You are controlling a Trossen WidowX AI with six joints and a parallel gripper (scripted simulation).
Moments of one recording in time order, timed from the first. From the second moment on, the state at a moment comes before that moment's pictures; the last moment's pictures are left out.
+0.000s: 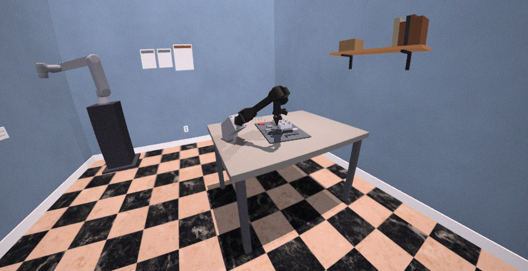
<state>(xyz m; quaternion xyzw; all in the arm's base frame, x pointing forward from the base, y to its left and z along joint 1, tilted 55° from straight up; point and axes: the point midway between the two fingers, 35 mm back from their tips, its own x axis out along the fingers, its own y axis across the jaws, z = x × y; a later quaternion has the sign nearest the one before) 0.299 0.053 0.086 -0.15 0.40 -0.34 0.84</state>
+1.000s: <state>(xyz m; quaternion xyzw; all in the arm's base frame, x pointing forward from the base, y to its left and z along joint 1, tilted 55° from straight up) 0.303 0.048 0.082 -0.15 0.40 -0.34 0.84</state>
